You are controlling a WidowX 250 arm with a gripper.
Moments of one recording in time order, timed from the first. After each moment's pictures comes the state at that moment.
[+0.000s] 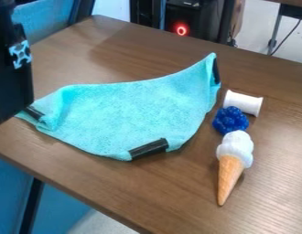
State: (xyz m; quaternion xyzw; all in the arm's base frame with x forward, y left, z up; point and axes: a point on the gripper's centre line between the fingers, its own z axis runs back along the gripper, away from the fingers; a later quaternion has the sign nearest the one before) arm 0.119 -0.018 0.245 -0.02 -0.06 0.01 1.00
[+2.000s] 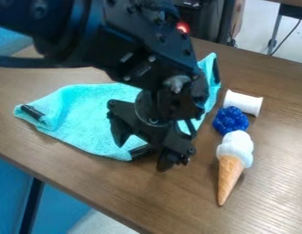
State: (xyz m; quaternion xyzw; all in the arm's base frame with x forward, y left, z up) arm 0.262 -0.053 0.103 0.14 -0.20 0.02 0.97
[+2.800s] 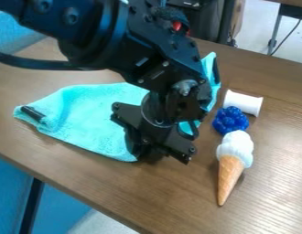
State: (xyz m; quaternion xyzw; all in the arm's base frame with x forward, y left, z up) arm 0.269 -0.051 0.092 0.15 -0.19 0.03 0.97
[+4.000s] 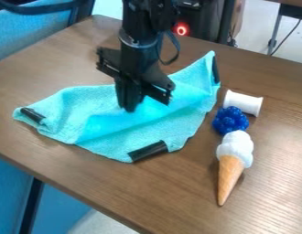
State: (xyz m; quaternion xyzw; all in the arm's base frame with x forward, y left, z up) arm 0.303 0.003 0.131 0.11 -0.13 0.02 0.99
